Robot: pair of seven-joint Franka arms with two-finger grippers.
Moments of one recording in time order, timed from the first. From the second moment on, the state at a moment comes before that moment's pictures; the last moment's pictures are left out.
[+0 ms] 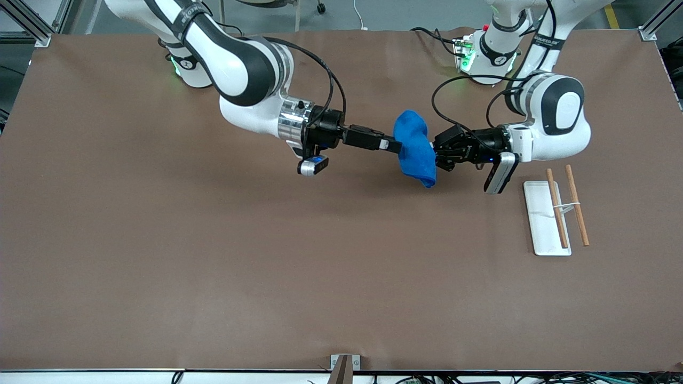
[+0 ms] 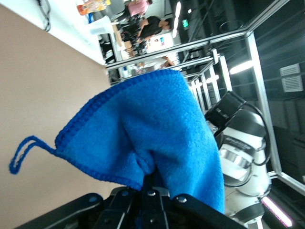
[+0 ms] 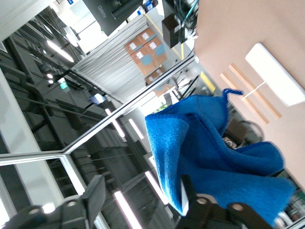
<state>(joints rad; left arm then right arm) 0.02 0.09 -0.20 -2.23 -1.67 1.81 1.02 0.34 0.36 0.49 -1.68 2.12 2.61 -0.25</state>
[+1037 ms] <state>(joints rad) 0.04 0.10 0.24 -1.88 -0.61 1.82 0.96 0.09 0.25 0.37 -2.04 1.12 2.61 -0.26</state>
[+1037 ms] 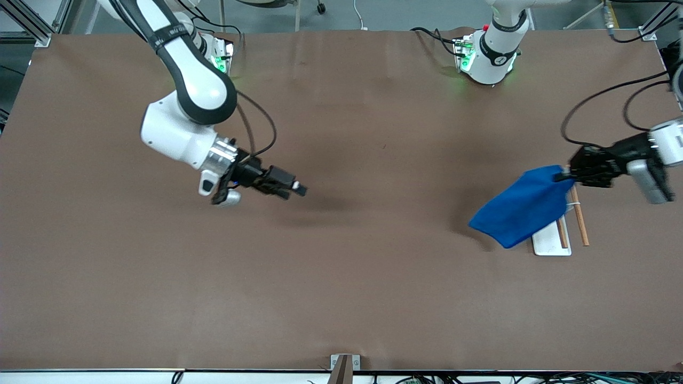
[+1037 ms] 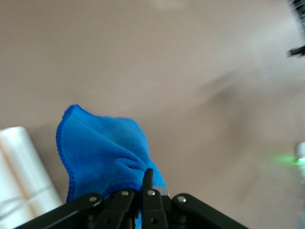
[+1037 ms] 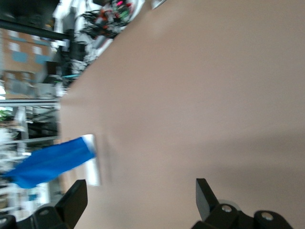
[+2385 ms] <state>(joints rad) 0.04 0.40 0.36 -1.72 -0.14 1.82 1.32 0.09 0.02 -0.19 -1.76 -0.03 1.78 -0.06</state>
